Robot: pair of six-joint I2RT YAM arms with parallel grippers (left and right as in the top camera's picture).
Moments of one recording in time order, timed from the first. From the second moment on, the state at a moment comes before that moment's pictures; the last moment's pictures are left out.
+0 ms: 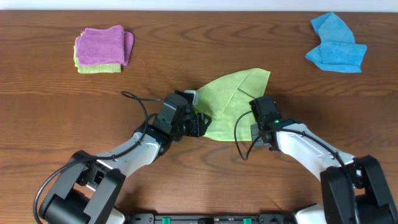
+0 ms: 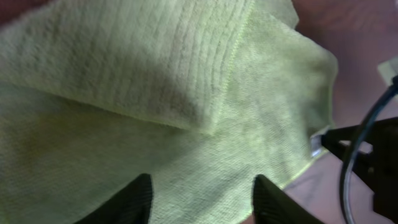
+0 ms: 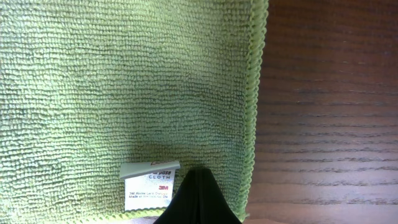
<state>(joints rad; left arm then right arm) -0.54 1.62 0.66 0.19 0.35 -0.56 0.35 1.60 0.73 -0.50 0.25 0.28</state>
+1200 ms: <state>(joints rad) -0.52 1.79 0.66 0.40 0.26 -0.99 0.35 1.60 0.73 -0.50 0.24 0.28</state>
